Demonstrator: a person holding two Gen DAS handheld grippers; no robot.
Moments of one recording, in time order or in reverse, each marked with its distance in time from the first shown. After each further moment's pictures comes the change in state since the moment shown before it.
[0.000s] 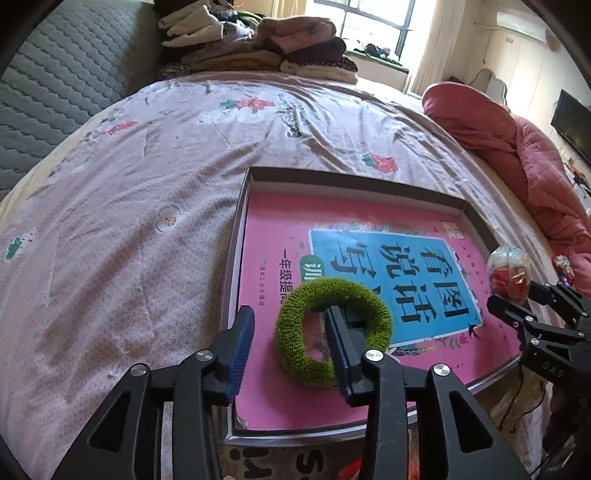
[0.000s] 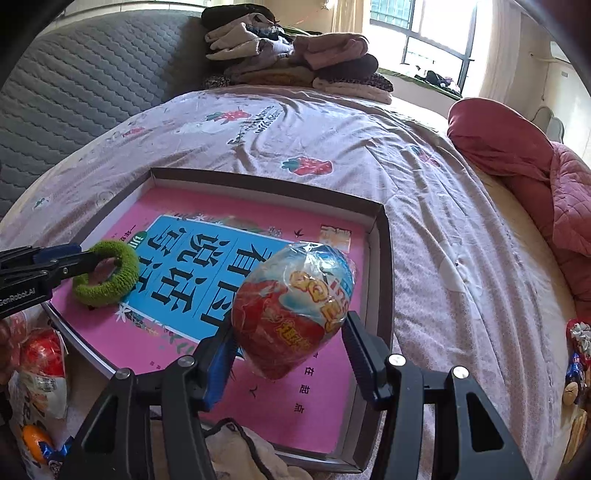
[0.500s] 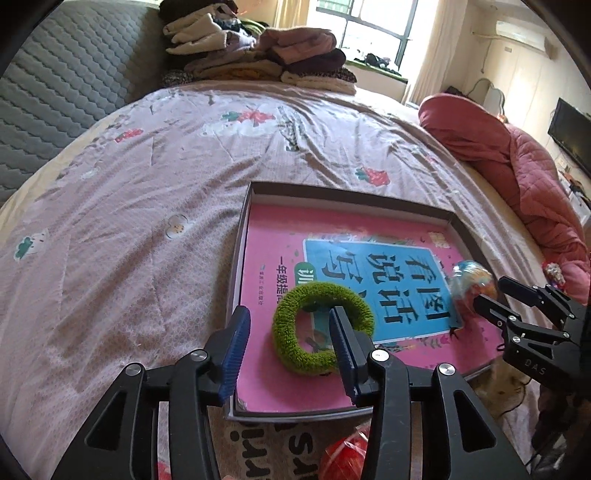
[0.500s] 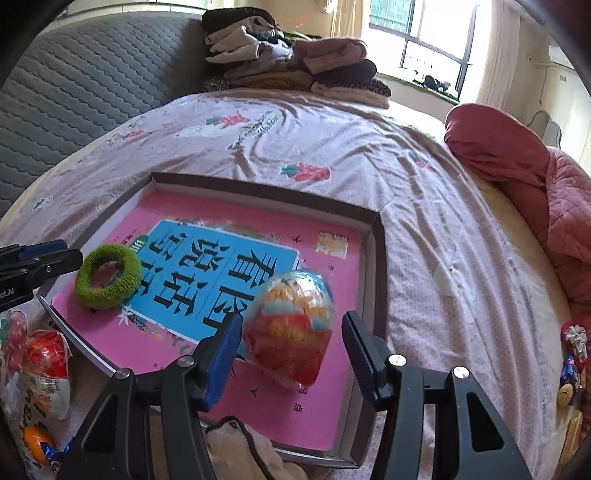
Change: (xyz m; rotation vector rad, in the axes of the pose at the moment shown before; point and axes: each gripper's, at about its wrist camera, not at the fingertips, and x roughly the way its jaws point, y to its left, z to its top) left arm -0.028 -0.001 -0.001 -0.016 -0.037 -0.012; right arm -0.012 0.003 0.004 -0.012 -0.031 -0.018
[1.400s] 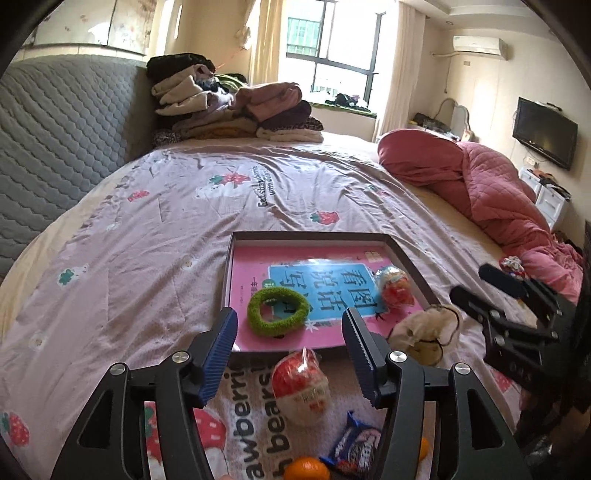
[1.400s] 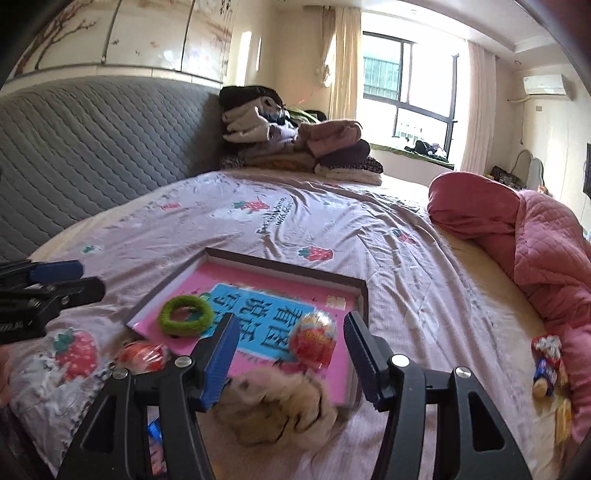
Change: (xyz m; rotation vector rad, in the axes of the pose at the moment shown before) left arm -0.138 -0.034 -0.045 0.096 -0.188 -0.038; right arm -0.132 0.028 -0.041 0.011 -0.310 0.022
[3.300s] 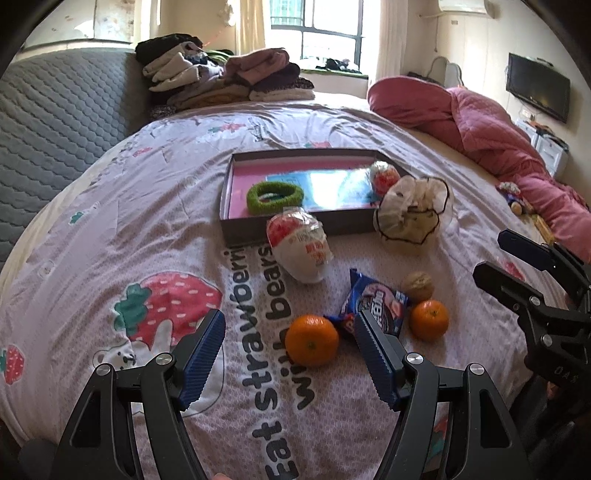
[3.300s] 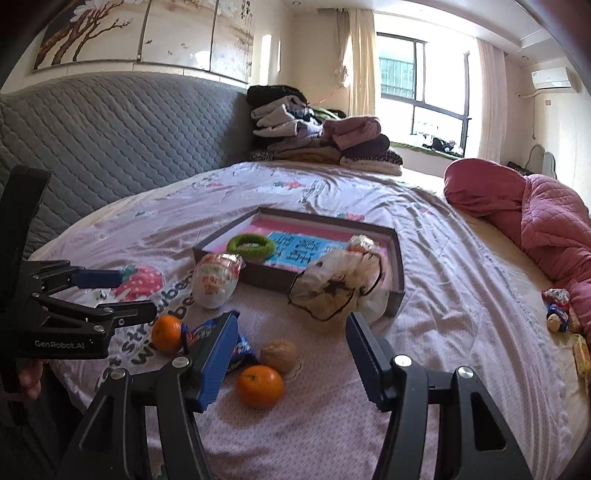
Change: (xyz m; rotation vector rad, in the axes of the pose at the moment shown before) left arm -0.023 -0.008 -0.113 0.096 0.133 0.036; right arm -0.068 0.048 -0.091 -0.018 0.017 0.086
